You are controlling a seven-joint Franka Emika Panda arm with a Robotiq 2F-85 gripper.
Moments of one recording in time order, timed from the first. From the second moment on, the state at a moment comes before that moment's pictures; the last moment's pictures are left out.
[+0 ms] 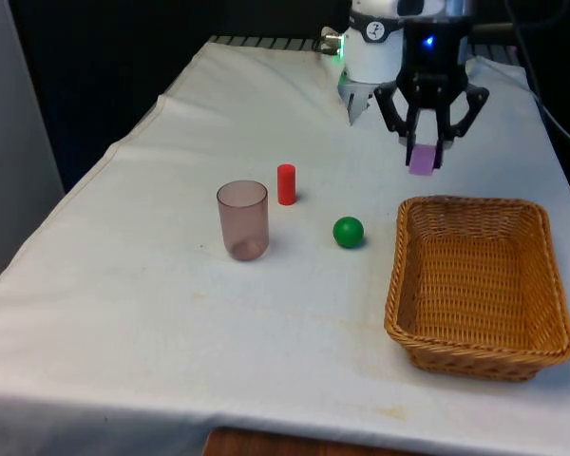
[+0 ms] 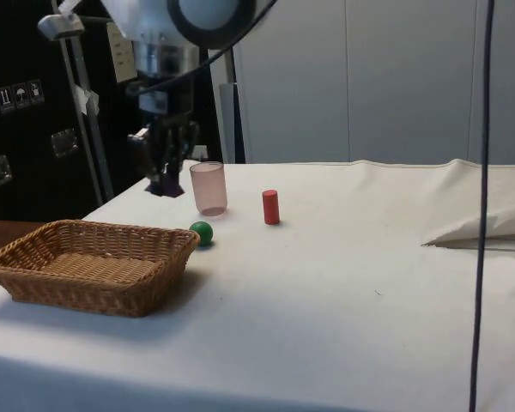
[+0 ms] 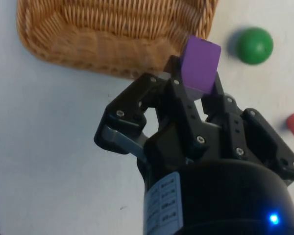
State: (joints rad) arm 0.25 0.30 -0.11 -2.10 0.04 2.60 0.31
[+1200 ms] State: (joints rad) arm 0.25 0.53 -0.09 -1.87 0.04 2.60 0.18
